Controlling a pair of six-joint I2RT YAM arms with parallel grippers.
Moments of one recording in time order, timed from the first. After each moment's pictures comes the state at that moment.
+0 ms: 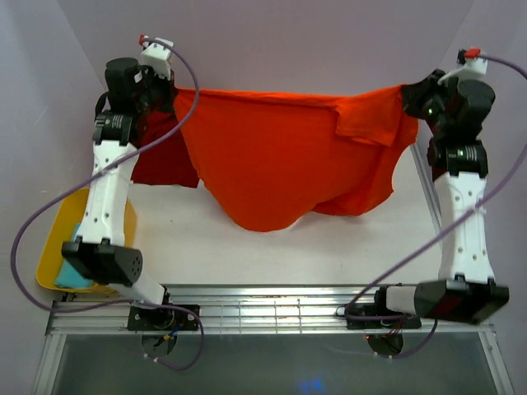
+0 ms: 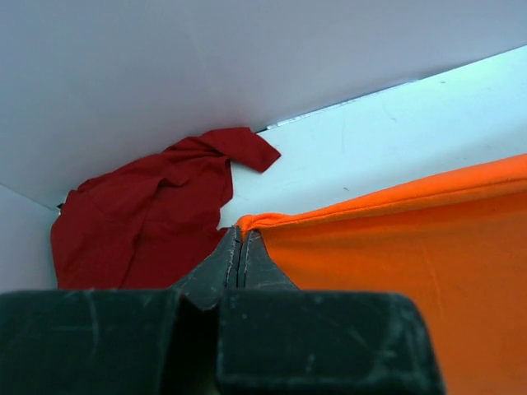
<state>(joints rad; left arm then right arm) -0.09 1.51 1.86 -0.57 0.20 0.18 -0.09 1.21 1.48 -0.29 -0.19 0.33</state>
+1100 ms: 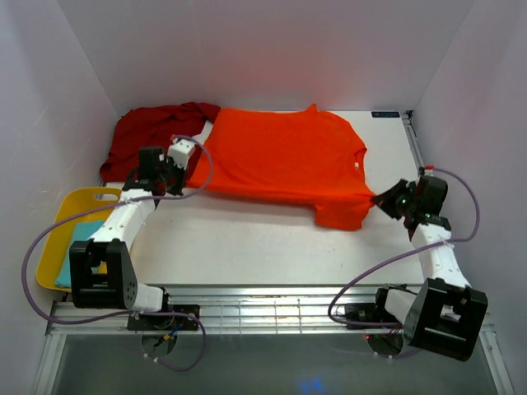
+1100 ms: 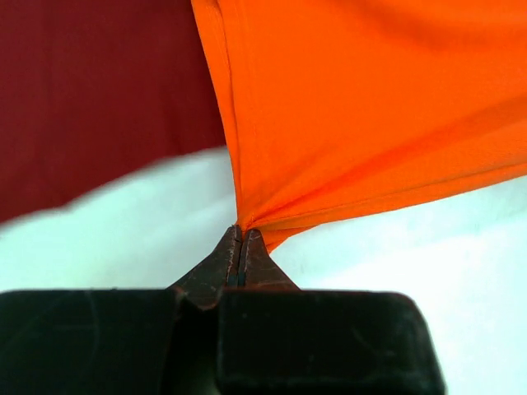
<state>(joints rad) -0.03 1.41 0.99 -0.26 0.24 0.33 -0.25 1.11 0.67 -0.17 -0.41 0.55</state>
